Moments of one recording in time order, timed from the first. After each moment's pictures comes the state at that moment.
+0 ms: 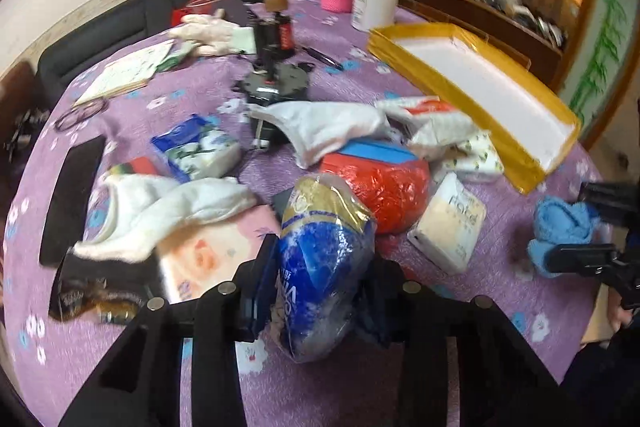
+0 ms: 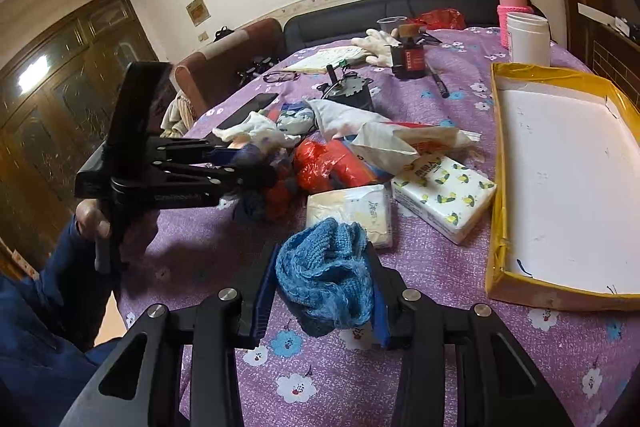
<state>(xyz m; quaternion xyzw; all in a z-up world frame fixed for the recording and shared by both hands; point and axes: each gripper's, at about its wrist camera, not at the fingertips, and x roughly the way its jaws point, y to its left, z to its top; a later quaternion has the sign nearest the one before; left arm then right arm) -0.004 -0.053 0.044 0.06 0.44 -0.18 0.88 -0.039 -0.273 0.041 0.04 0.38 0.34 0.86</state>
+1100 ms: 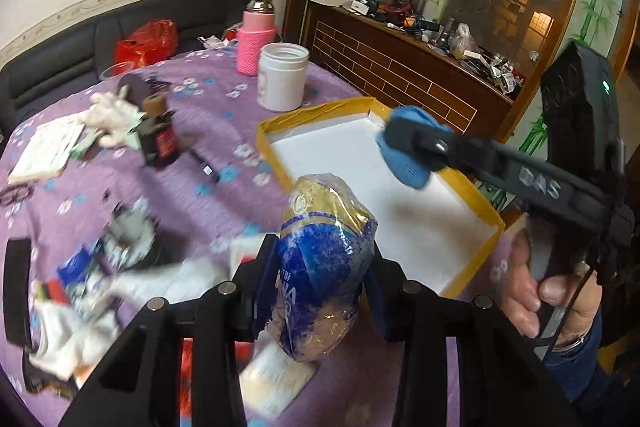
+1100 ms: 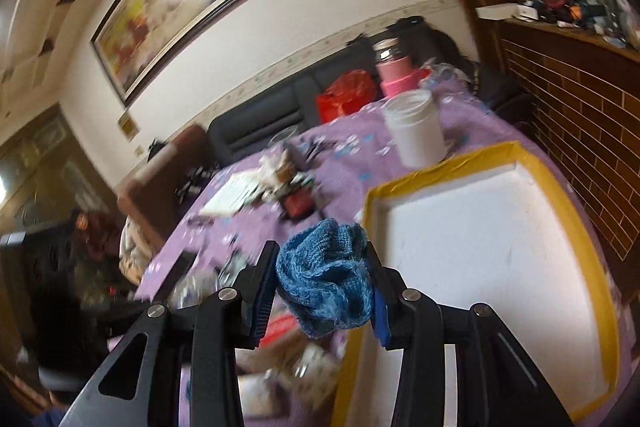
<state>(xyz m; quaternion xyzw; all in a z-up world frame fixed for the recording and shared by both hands) 0.061 -0.197 0.131 0.01 0.41 -0.26 0.88 0.090 -0.387 0.126 0.19 0.30 0.20 0.91</state>
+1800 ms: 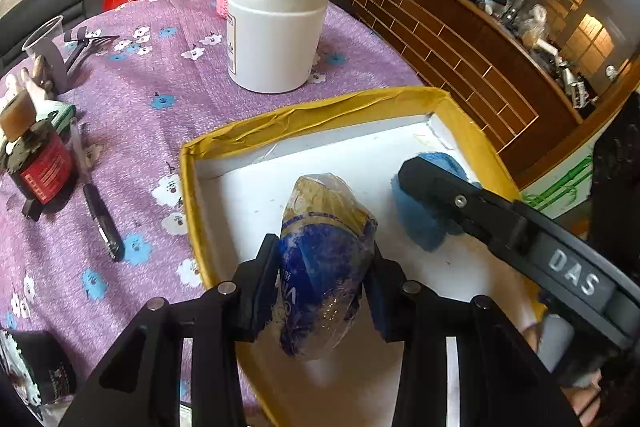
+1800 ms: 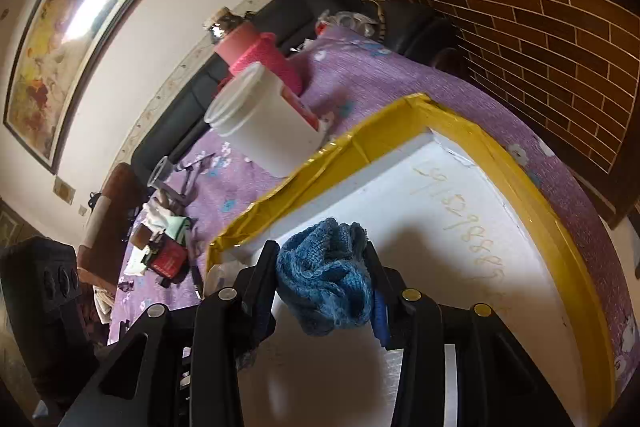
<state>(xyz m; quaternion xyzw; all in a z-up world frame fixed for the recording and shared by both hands) 0.228 -0.301 0.041 -0.01 0.51 -0.20 0.83 0.220 -0.472 0.037 0.30 0.40 0.08 0.86</state>
